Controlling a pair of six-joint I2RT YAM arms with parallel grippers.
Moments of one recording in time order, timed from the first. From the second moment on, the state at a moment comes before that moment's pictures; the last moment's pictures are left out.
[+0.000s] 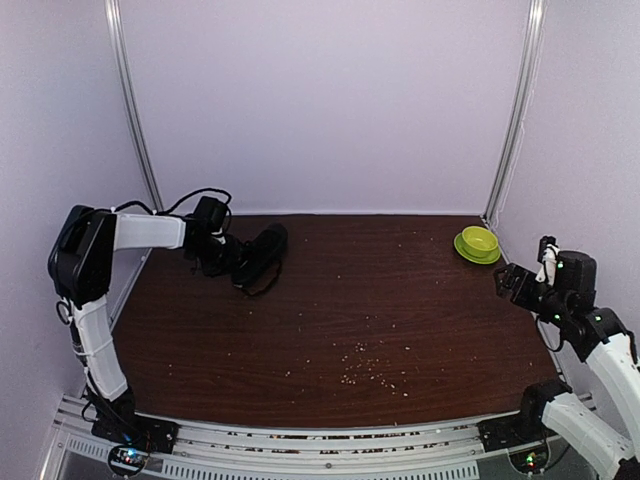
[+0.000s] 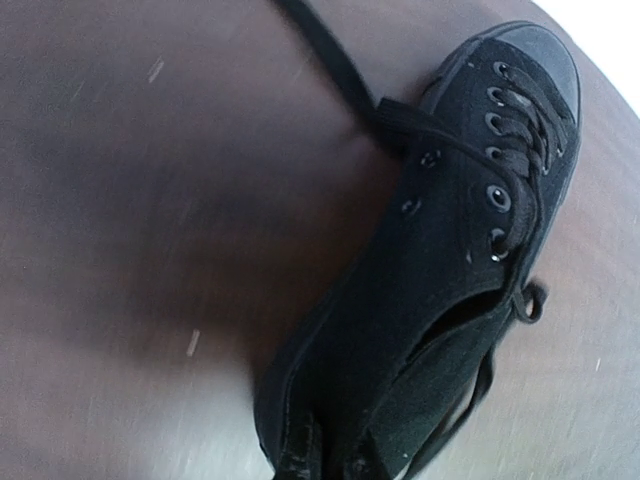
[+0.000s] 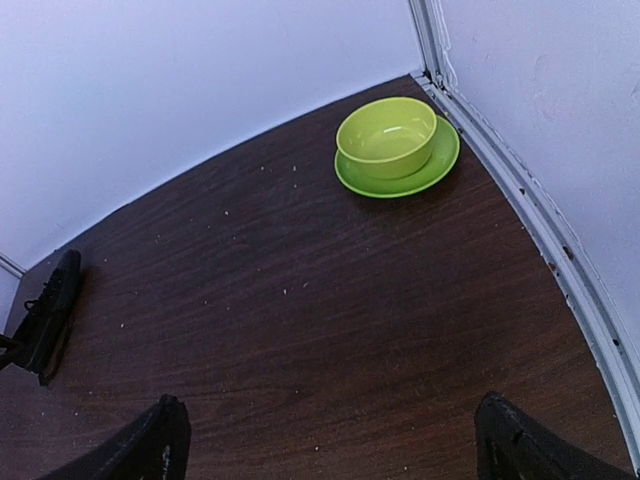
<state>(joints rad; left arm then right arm) -0.36 1.96 1.34 -0.37 0.05 -0.66 0.07 0.53 0.50 -0.41 0.03 0.43</state>
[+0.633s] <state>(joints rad) -0.88 1.61 0.95 -0.29 0.02 -1.00 0.52 0.63 0.45 -0.35 0.05 0.61</state>
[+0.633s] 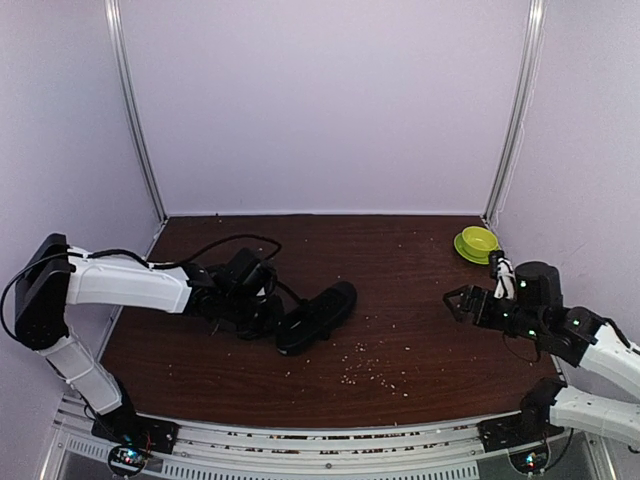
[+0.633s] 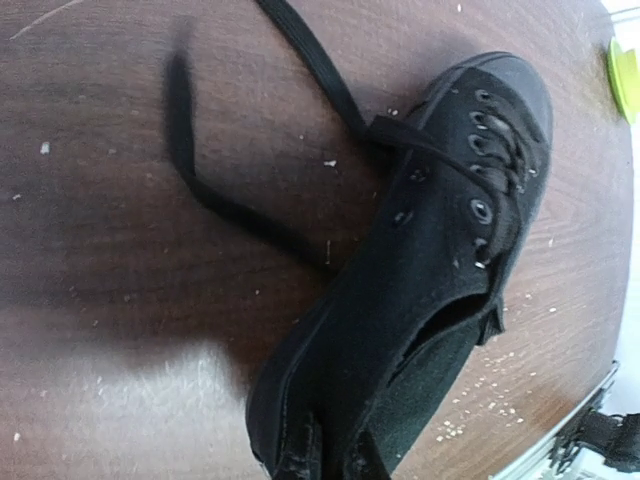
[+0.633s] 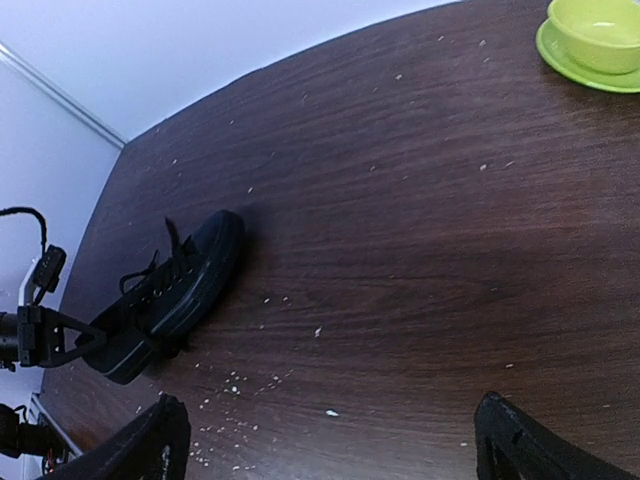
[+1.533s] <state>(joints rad) -0.94 1.56 1.33 -0.40 0.07 -0.95 0.87 0.97 0.50 0.18 0.05 0.59</state>
